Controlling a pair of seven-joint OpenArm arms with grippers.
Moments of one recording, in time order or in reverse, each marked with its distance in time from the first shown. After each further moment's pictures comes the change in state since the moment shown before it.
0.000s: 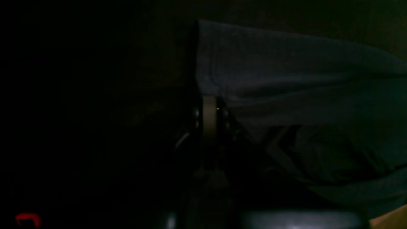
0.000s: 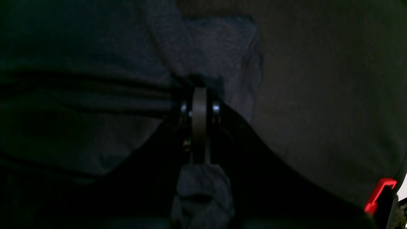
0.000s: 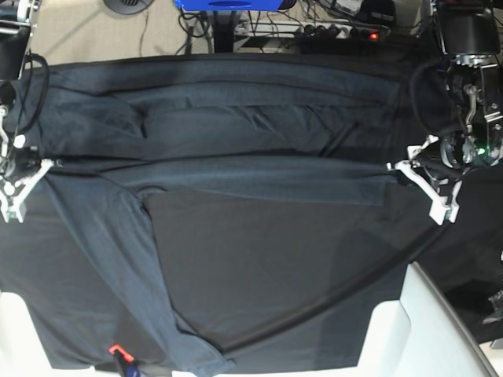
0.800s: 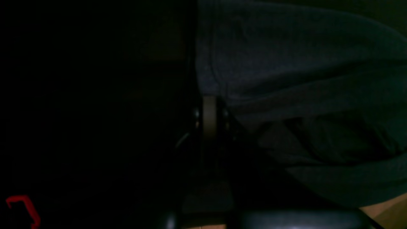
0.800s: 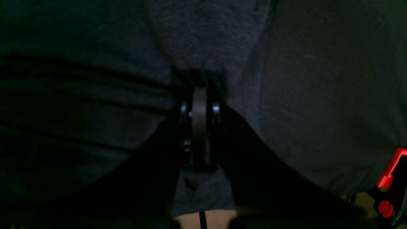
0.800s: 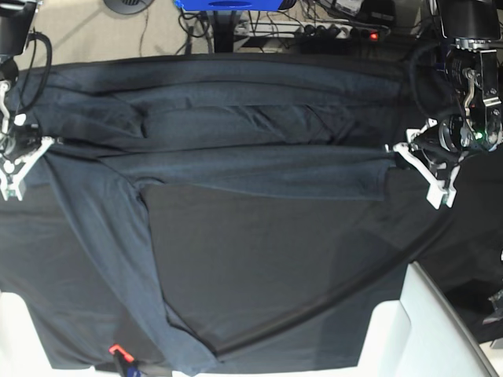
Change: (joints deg) left arm 4.5 0.0 0.0 1.3 0.0 0.0 -0.2; right arm -5.7 -1.4 2.9 5.1 0.2 0.0 -2.3
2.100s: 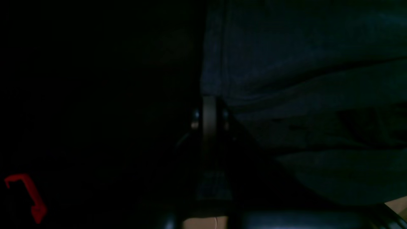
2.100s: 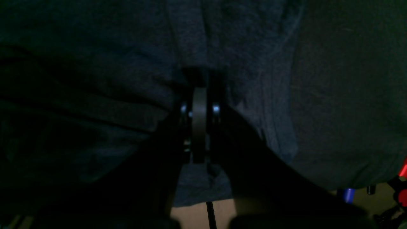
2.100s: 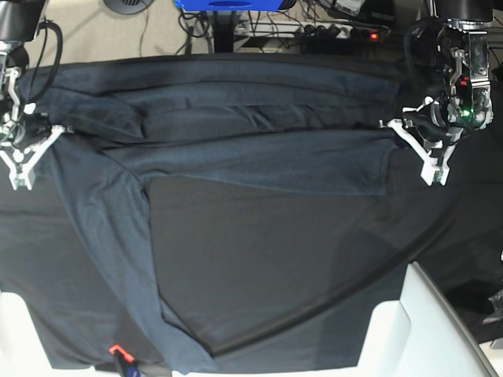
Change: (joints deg) left arm 4.8 1.4 0.3 -0.3 7.1 -0.3 -5.6; right arm -3.5 -3.1 0.5 3.7 -0.6 -0.2 -1.4
